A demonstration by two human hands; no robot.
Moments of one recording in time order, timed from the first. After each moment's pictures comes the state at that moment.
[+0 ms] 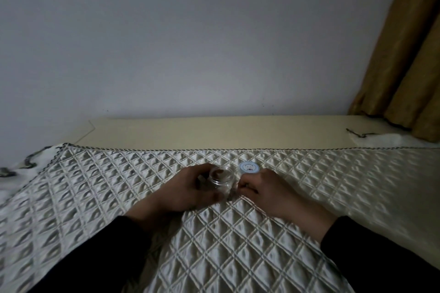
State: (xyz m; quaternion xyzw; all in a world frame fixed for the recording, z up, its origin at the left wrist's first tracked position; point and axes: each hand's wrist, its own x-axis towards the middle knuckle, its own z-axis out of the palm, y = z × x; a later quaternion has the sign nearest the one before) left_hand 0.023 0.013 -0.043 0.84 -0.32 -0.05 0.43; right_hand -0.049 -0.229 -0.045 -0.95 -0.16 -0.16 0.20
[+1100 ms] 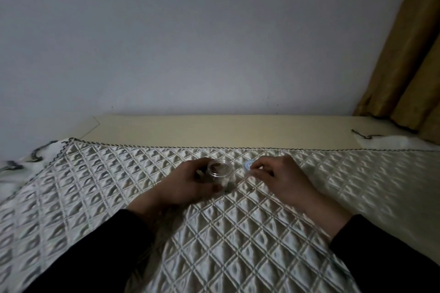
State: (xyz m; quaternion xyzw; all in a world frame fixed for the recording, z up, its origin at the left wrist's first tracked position) left_hand 0.026 0.022 -0.038 0.83 -0.30 -0.08 0.46; right_hand -0.051 -0.243 -0.024 -0.91 -0.11 -0.22 0.32
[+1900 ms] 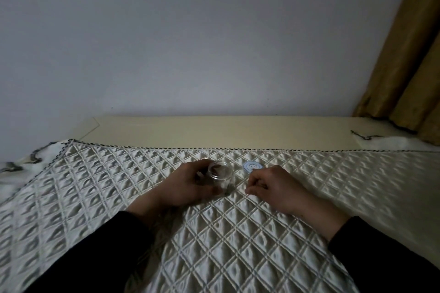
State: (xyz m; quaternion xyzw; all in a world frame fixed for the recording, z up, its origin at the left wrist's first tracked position) left_hand 0.025 0.021 -0.037 0.85 -0.30 -0.07 0.43; right_hand -0.051 -0.236 -0.032 -0.95 -0.11 -0.09 0.27
